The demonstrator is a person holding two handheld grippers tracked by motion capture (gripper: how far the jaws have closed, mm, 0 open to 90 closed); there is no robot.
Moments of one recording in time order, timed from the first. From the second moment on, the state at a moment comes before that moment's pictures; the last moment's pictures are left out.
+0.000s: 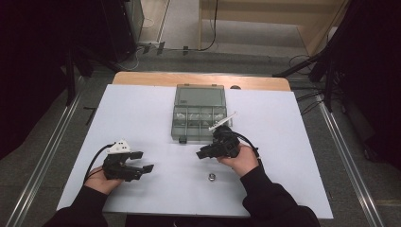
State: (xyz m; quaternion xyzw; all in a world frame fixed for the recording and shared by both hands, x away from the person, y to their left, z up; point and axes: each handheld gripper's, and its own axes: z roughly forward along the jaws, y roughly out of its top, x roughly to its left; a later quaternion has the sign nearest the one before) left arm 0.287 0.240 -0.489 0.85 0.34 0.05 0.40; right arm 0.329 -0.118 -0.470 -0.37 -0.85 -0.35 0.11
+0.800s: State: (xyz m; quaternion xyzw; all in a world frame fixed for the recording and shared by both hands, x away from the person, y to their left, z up) left arm 0.287 0.240 -0.488 0.85 0.34 0.05 0.40; right arm 0.351 -0.113 -0.455 -0.38 -0.84 -0.37 0.10
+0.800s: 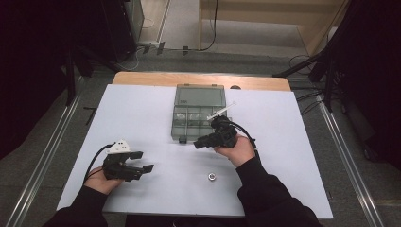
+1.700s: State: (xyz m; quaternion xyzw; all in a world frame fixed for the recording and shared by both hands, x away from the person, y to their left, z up) left arm 0.286 0.240 -0.488 0.85 0.34 0.05 0.40; right arm 0.383 -0.104 -0.443 -0.39 -0.84 -0.37 0.09
